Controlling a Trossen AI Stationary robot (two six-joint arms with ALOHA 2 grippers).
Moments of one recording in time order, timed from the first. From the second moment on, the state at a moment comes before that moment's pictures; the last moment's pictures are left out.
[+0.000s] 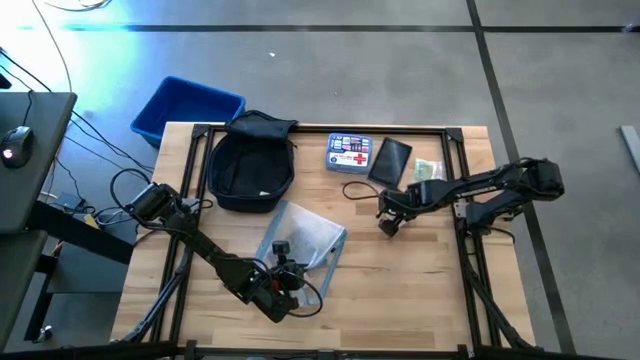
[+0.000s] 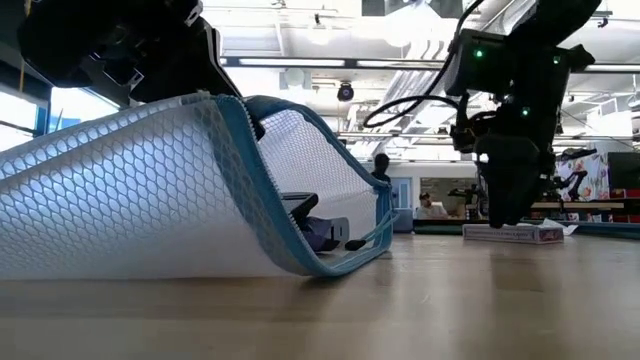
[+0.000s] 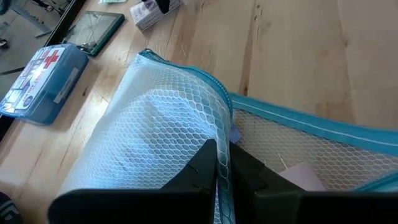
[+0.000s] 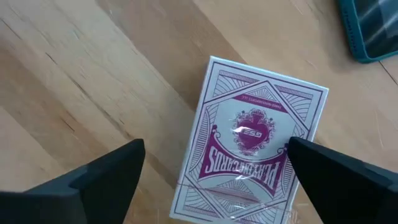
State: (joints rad) left arm -0.65 1.85 1.14 -0.34 -0.85 -0.41; right arm -0.04 1.42 0.67 -0.62 0.14 0.65
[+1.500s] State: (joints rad) left arm -0.64 1.85 1.14 -0.34 -0.80 -0.42; right arm -0.16 1.42 0.75 -0.66 0.11 0.76
